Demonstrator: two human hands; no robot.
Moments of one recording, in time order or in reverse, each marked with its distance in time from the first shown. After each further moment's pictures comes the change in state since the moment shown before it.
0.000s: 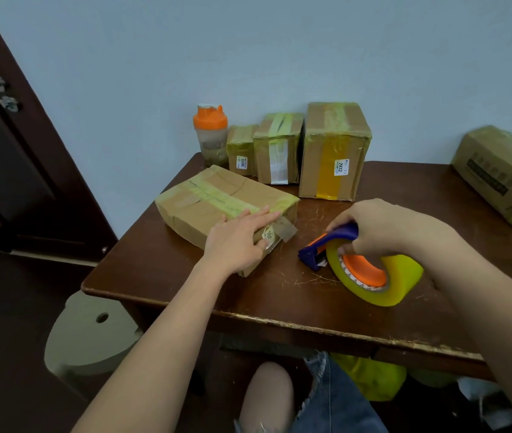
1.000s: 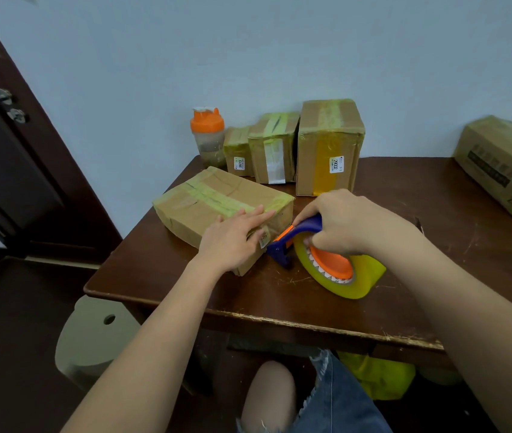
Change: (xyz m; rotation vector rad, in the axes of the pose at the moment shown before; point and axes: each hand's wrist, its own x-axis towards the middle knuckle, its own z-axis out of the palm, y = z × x) left_hand 0.004 -0.001 0.002 0.016 -0.009 0.009; right_hand -0.006 -0.030 -0.001 0.151 0.191 -0.126
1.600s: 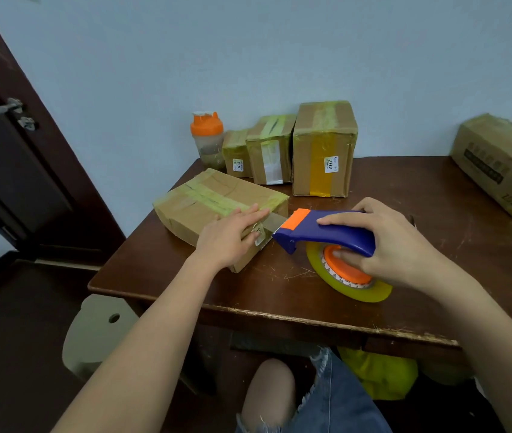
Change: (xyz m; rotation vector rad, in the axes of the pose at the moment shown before) left_hand -0.003 0.004 0.001 0.000 0.020 -0.010; right_hand -0.054 0.061 0.031 0.196 0.255 -0.069
